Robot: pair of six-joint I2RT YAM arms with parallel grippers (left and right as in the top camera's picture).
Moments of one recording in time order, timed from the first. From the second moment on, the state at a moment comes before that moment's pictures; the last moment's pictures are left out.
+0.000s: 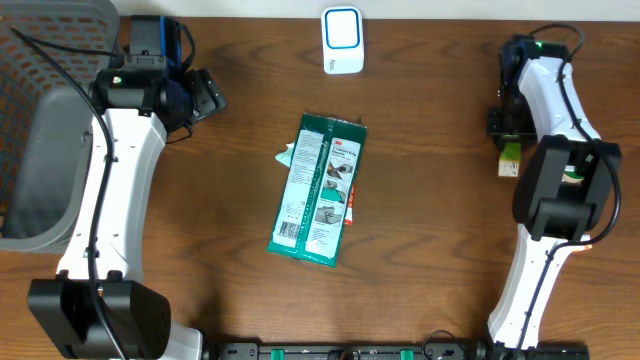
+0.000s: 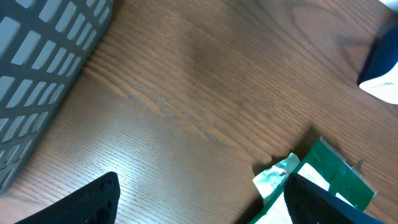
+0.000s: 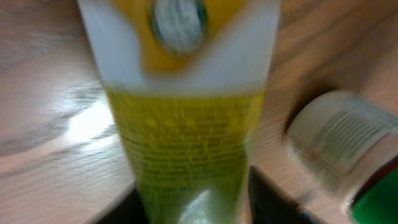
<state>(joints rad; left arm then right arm) -0.03 1.66 1.61 -1.04 -0.06 -0.52 -0.12 2.35 2.00 -1.34 0.31 0.09</state>
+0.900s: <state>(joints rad) -0.03 1.66 1.61 -1.01 -0.06 -0.52 0.01 2.31 2.41 -1.64 -0.57 -0.21</state>
